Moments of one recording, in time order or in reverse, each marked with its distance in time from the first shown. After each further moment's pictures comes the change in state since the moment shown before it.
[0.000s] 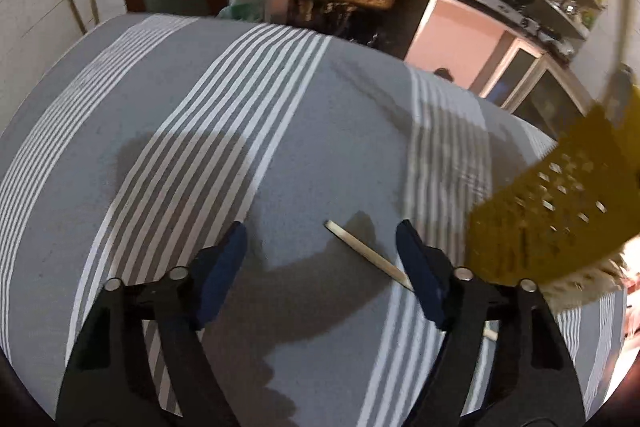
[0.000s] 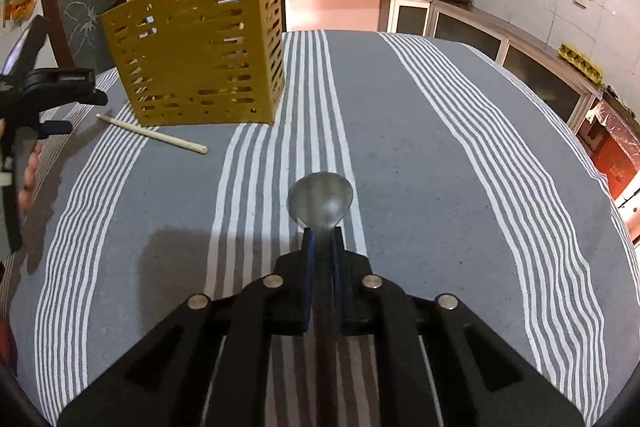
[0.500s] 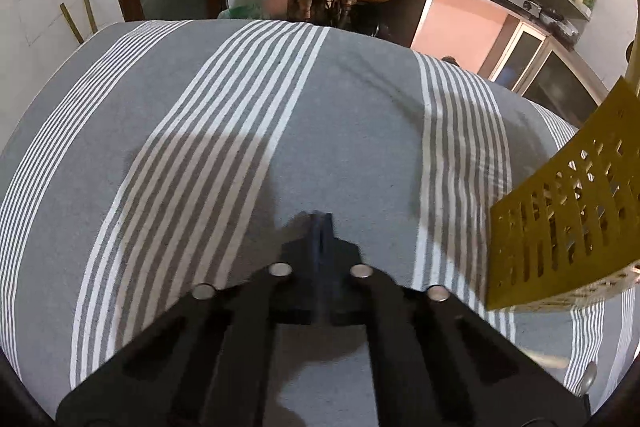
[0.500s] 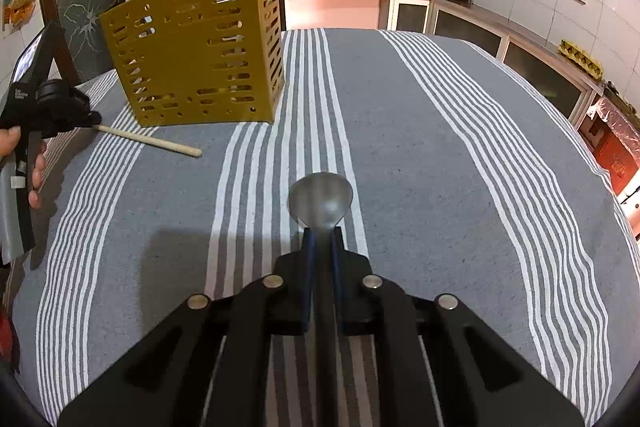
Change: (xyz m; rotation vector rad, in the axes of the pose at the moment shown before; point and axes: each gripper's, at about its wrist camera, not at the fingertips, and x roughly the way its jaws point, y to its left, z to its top) left arm 0.011 0.000 -0.003 0.086 -0.005 0.028; right arm 0.002 -0.003 -0.002 0.013 0.002 0.007
